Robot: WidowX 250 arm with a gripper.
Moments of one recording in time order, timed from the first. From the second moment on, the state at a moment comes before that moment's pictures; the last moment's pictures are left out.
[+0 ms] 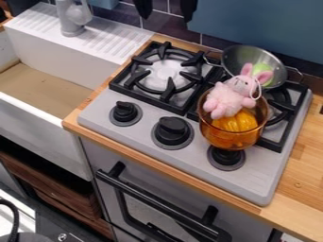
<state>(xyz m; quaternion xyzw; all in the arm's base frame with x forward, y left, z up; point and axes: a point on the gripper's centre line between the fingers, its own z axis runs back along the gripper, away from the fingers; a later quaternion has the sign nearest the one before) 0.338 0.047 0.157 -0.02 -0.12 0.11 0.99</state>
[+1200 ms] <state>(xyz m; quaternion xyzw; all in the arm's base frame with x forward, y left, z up) 0.303 -0.084 0.124 -0.09 -0.06 -0.05 0.99</state>
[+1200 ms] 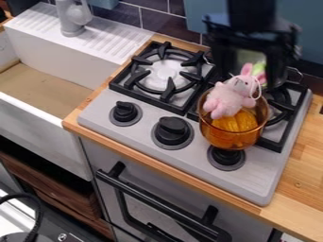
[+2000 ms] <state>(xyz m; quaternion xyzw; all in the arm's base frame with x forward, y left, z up) 0.286 -0.072 0.107 -0.05 -0.06 -0.03 1.00</state>
